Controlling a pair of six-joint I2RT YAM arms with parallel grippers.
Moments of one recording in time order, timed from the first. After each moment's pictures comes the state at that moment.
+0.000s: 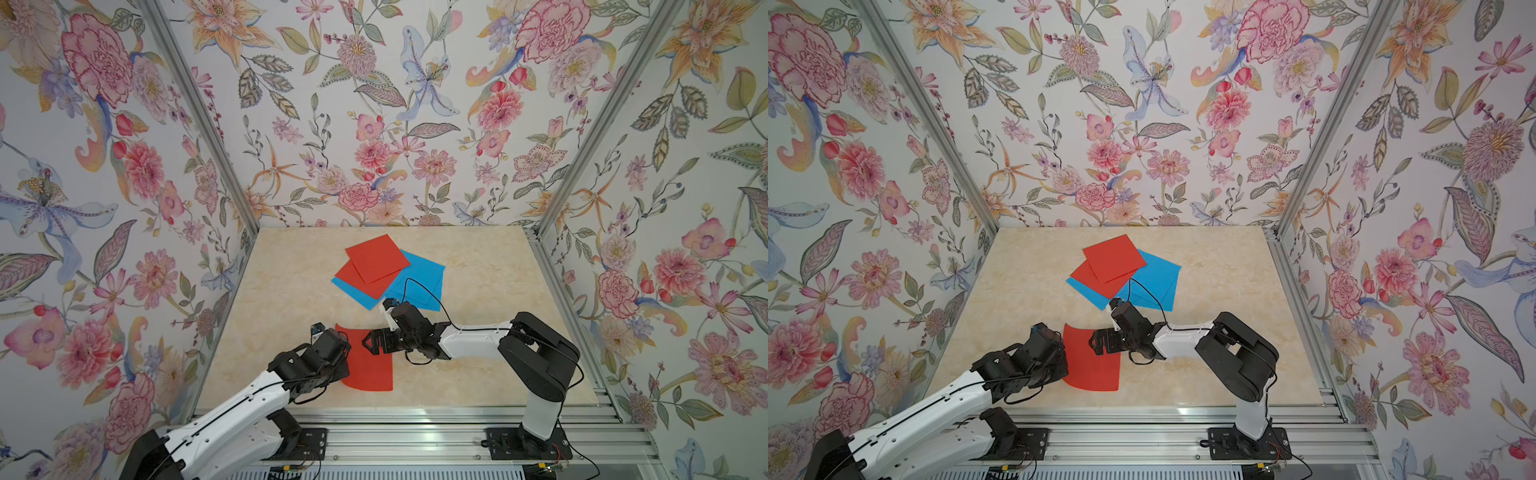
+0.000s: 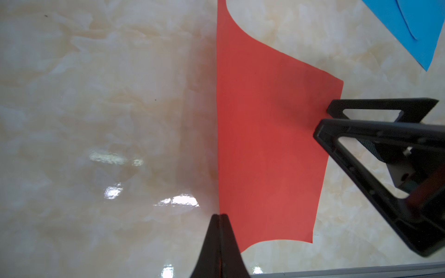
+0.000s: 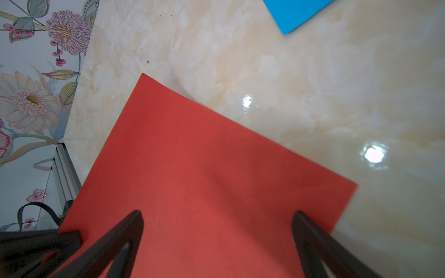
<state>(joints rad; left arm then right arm) -0.74 0.89 0.54 -0.76 -0.14 -0.97 0.94 1.86 0.96 0.14 -0.21 0.67</state>
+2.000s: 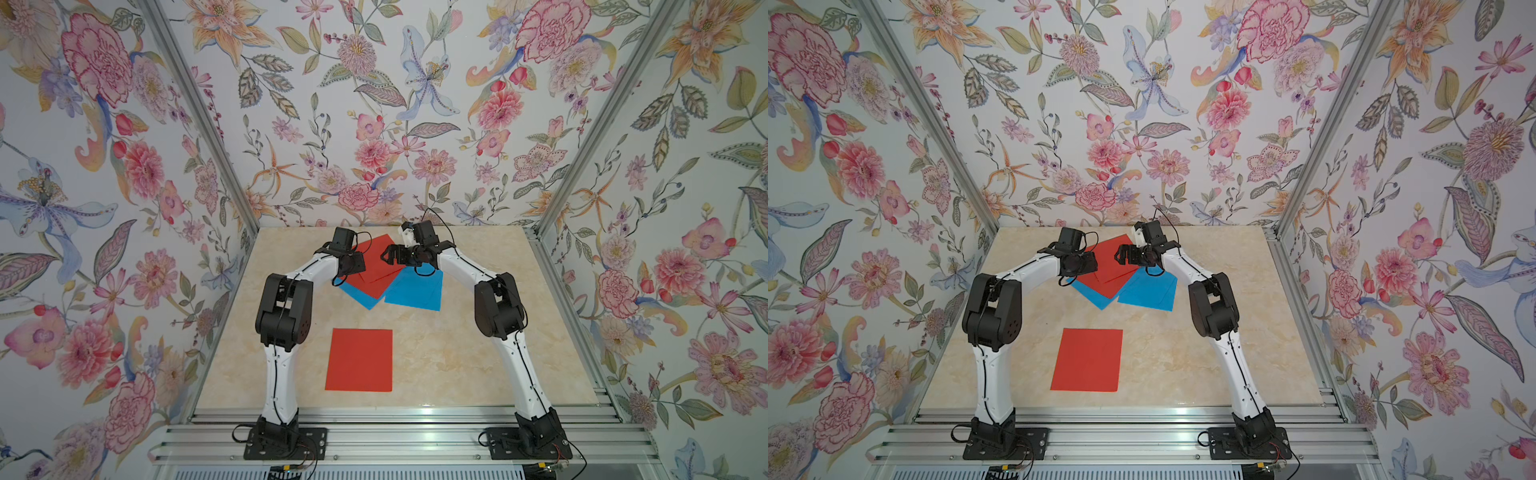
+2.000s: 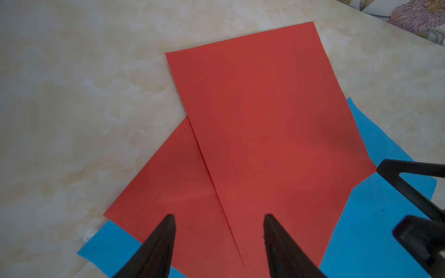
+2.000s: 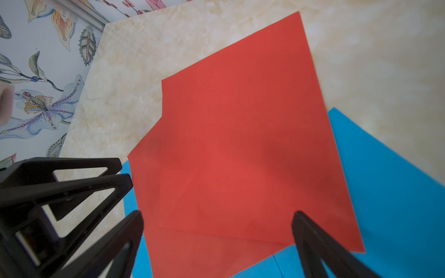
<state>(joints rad) -0.26 2.17 1.64 -0.38 0.03 -0.43 0.48 2.54 2.19 -0.41 -0.39 0.38</state>
